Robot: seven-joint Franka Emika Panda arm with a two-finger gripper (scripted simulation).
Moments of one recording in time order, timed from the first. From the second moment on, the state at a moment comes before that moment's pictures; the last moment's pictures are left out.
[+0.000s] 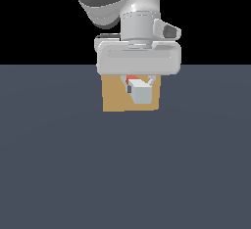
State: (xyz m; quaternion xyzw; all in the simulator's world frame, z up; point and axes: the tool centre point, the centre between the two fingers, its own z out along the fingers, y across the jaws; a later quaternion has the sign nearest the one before) arm 0.032 0.024 0.132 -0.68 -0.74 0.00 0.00
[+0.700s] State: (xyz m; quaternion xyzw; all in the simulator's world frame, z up) arm 0.028 0.053 0.132 -0.68 -0.74 0.00 0.00
